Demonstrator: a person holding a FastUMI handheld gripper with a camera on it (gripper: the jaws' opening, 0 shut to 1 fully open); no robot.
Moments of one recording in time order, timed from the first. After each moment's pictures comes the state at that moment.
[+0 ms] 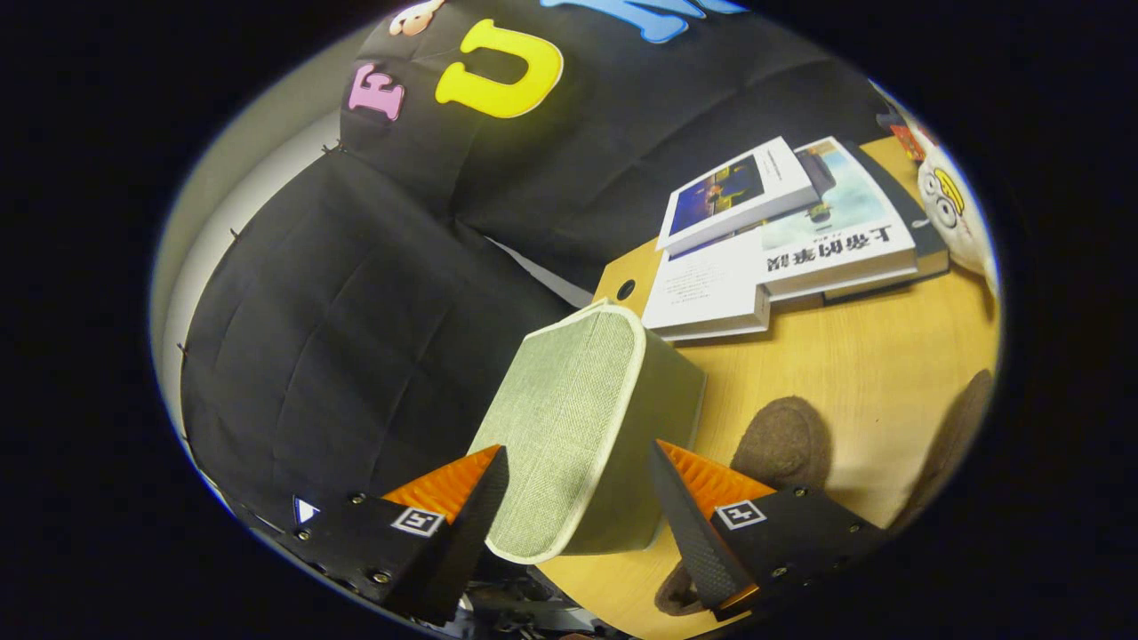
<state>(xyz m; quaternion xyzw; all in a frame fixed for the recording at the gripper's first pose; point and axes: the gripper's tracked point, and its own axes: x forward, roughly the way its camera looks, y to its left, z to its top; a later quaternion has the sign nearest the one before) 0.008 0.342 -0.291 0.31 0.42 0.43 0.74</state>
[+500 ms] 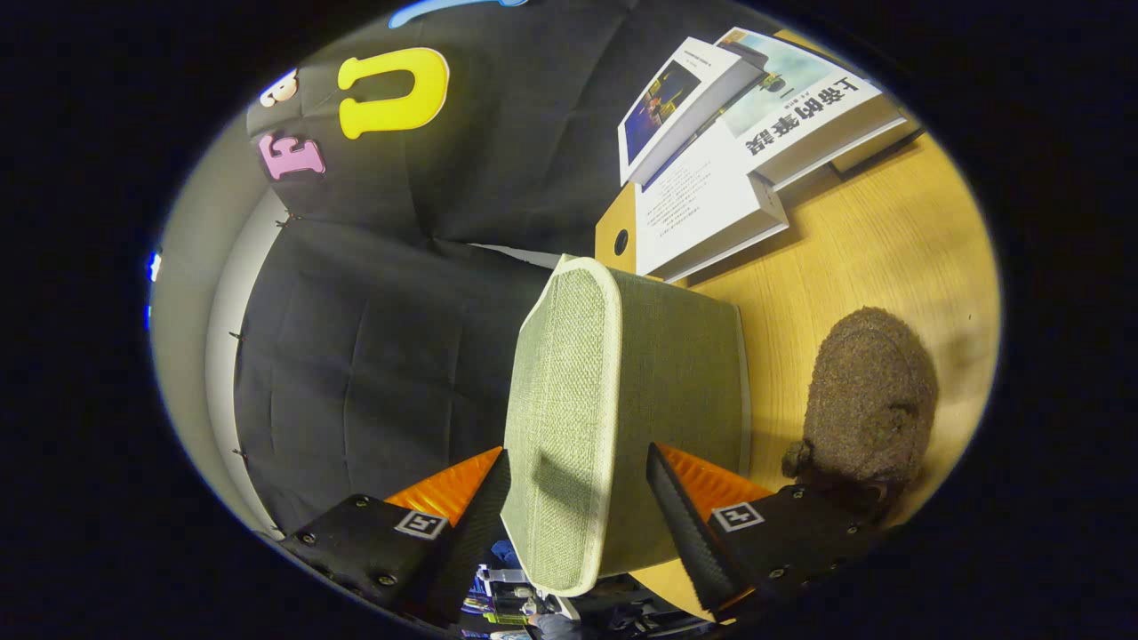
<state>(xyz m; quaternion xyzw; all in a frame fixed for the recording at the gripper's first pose) 0.015 0.382 -0.306 0.43 0.48 0.41 0.65</state>
